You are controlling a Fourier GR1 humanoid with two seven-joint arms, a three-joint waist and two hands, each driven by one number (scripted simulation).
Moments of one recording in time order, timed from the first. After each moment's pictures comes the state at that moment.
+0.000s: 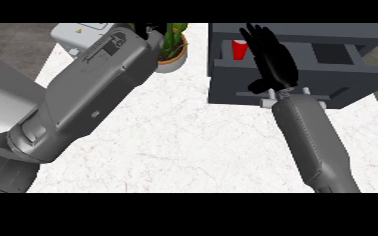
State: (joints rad) left arm -1.22 0.28 -0.59 -0.84 0.89 0.83 -0.03; right arm -0.66 -0.13 0.00 -0.99 1.23 -0.23 -0.11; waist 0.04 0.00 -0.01
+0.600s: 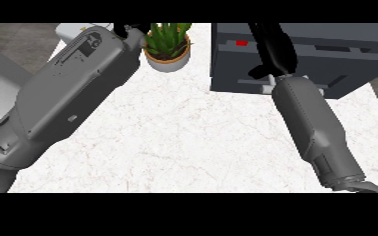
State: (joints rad) left arm -1.17 0.36 -0.57 -0.98 0.85 0.83 0.05; right arm -0.87 -0.15 -0.09 -0.61 1.28 -0.51 -0.15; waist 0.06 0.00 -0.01
